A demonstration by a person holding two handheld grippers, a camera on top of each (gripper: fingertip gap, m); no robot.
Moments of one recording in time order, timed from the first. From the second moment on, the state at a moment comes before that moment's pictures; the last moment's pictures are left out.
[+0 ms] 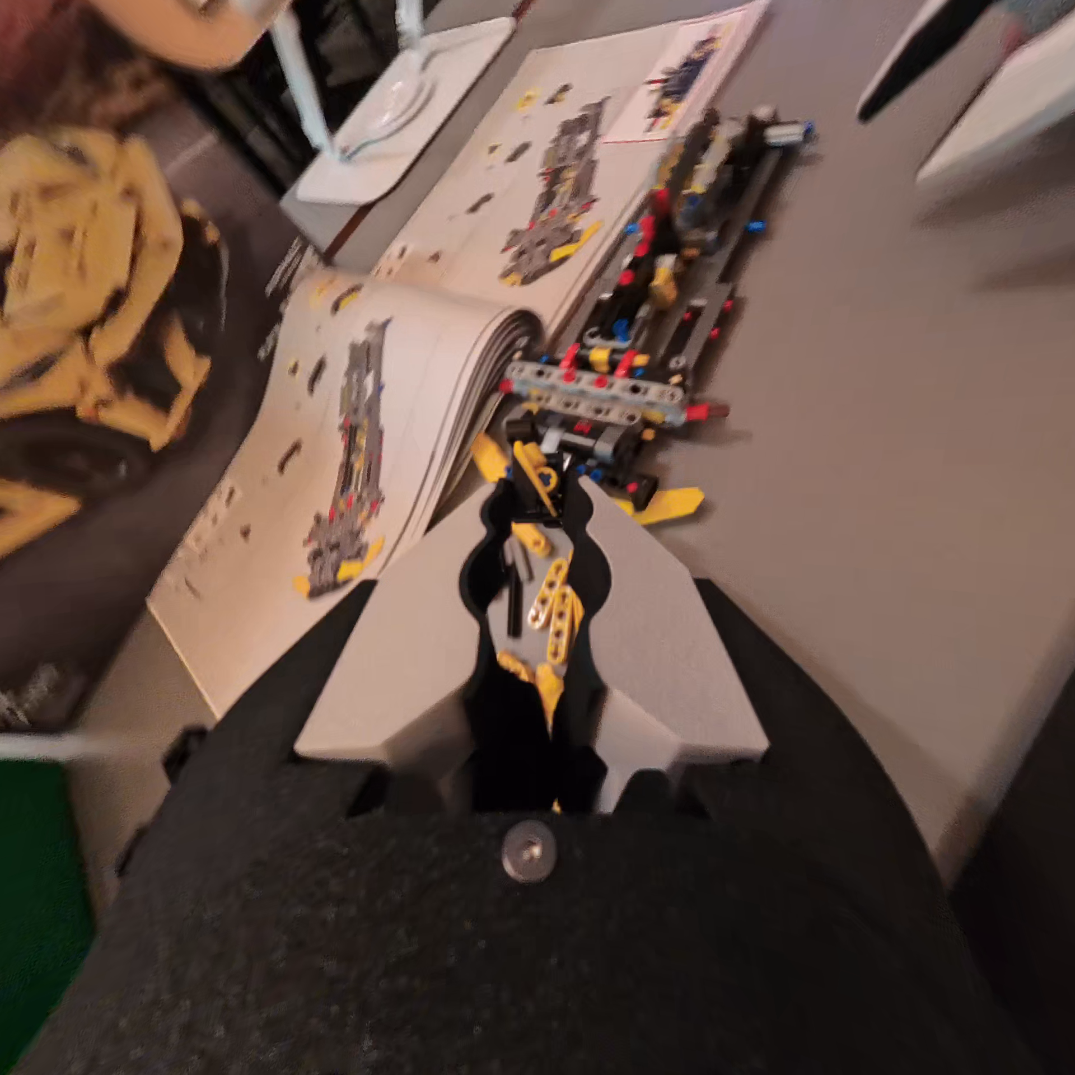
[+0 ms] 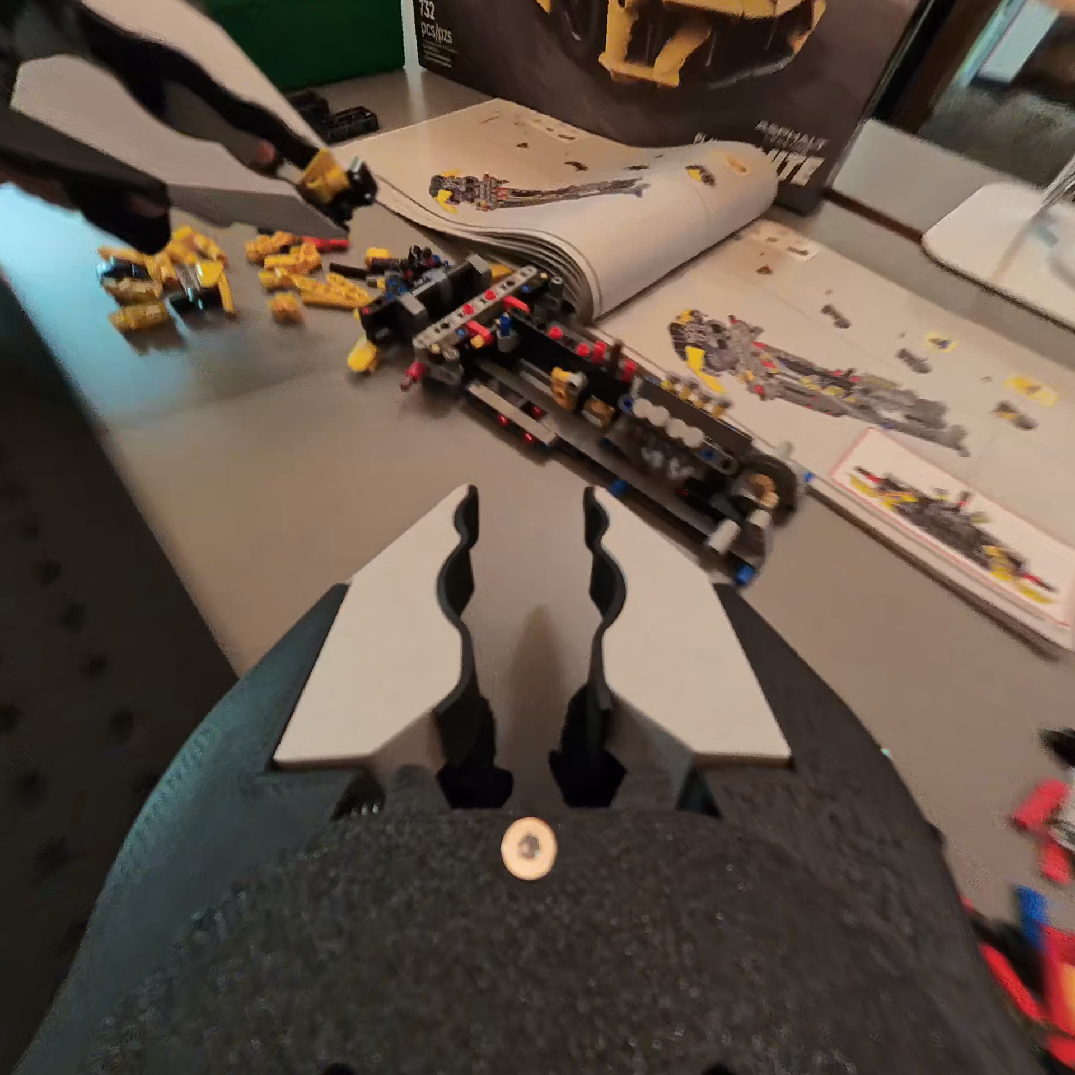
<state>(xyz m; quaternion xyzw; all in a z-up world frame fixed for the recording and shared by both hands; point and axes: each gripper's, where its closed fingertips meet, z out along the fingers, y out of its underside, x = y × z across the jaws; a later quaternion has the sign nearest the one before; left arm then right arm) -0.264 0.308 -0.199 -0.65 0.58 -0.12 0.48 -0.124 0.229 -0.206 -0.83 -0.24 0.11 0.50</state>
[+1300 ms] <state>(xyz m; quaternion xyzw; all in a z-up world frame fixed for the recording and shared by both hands) -0.274 0.288 -0.192 -0.58 0.58 -0.10 0.56 -0.125 0.179 -0.235 -0.75 -0.51 0.26 0.33</state>
